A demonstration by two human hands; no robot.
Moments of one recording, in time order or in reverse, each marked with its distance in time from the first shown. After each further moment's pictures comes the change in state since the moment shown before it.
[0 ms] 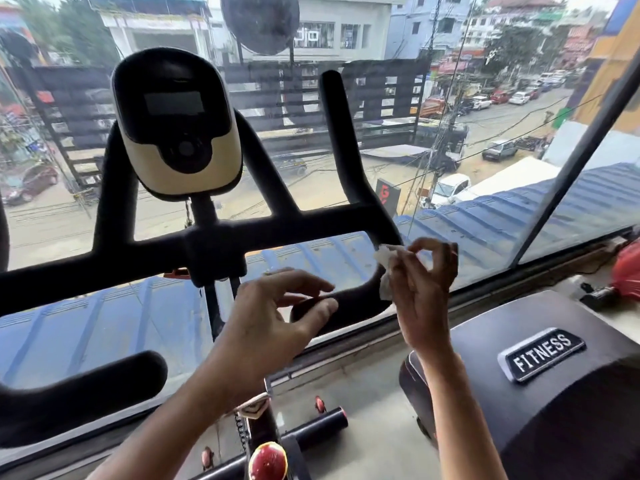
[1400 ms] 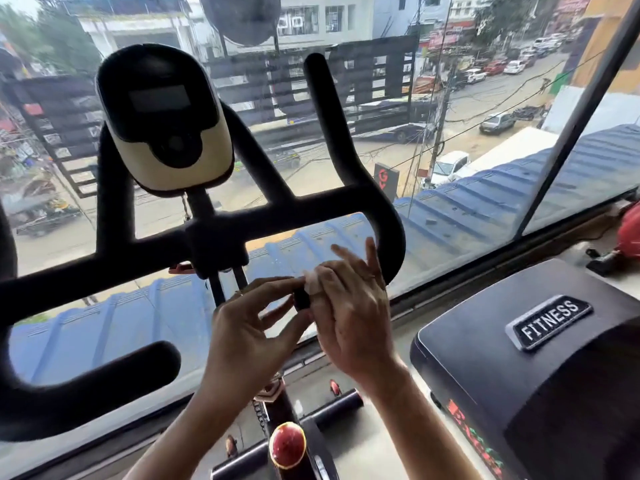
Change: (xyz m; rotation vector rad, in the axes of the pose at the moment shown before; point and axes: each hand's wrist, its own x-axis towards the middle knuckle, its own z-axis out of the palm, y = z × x) left_hand -0.029 -0.021 -0.004 -0.162 0.081 0.067; right_hand -0.037 -0.077 0.032 -0.070 -0.090 -0.222
